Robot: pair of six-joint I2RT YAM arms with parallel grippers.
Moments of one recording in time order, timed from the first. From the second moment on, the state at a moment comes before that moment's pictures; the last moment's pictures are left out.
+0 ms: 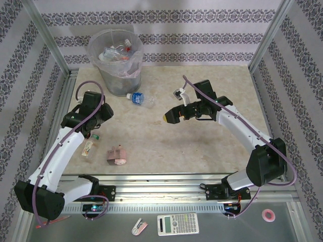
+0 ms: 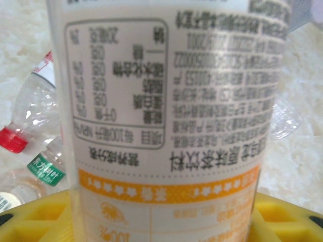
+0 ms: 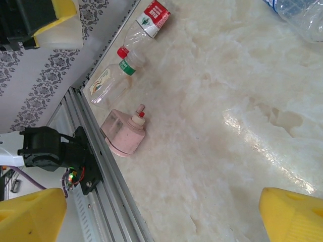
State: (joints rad) left arm -0.24 1.11 1.10 -0.86 -0.22 -0.75; right arm 0.40 1.46 1.20 -0.63 -0.83 0.11
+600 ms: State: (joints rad) left arm -0.24 1.21 1.42 -0.61 -0.15 -0.63; right arm 0.41 1.46 1.20 -0.63 -0.82 0.11
